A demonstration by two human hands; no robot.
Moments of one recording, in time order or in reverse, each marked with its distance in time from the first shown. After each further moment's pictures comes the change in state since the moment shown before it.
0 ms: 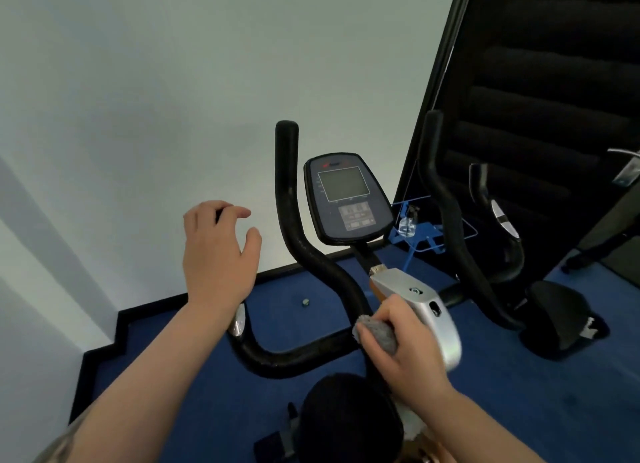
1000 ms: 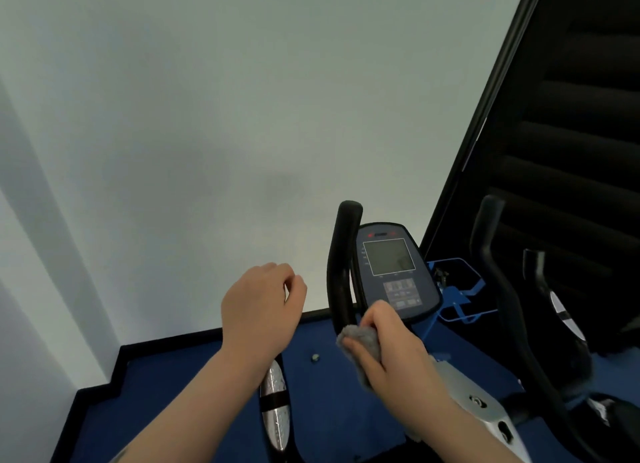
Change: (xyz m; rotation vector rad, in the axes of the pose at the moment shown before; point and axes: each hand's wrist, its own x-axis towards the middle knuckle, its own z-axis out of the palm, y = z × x) left_hand 0.047 -0.014 0.000 0.073 -0.097 0.011; right_hand 0.116 -0.050 0.038 0.039 -0.184 -0.060
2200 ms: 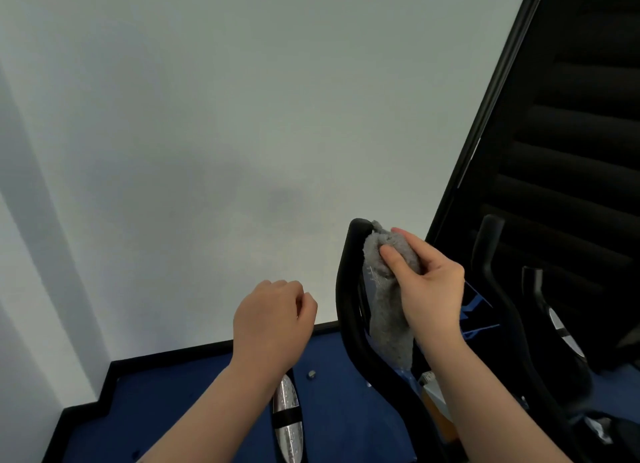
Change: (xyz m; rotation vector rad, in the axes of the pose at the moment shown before) left_hand 0.002 -0.002 -0.001 0.020 -0.039 0.012; right_hand 0.082 -0.029 -0.033 0.377 0.556 0.060
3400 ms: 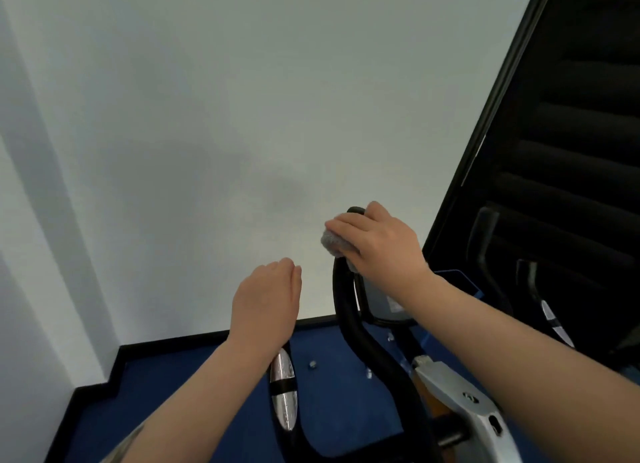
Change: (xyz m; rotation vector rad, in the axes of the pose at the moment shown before) left_hand -0.006 0.000 -0.007 0.014 0.009 0.010; right_hand 0.026 -0.021 0.019 -0.922 -0.398 -0.996
